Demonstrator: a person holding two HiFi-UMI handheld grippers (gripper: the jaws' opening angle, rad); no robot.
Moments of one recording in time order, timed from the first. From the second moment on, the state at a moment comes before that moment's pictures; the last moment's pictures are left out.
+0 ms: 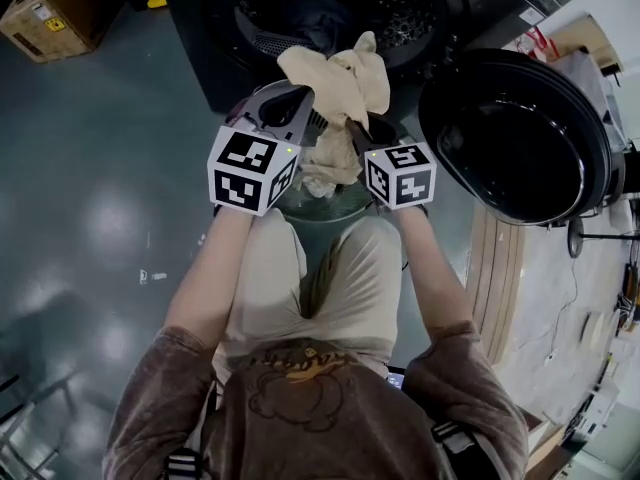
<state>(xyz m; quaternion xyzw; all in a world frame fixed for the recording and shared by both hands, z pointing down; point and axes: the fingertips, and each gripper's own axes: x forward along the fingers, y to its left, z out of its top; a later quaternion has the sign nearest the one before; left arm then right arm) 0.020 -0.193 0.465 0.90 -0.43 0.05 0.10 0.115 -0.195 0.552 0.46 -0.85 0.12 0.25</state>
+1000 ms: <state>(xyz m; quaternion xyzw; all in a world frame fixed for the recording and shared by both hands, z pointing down) 0.022 -0.188 0.462 0.89 -0.44 0.04 0.09 0.099 -0.172 0.561 0.45 -0.86 0.13 0.21</state>
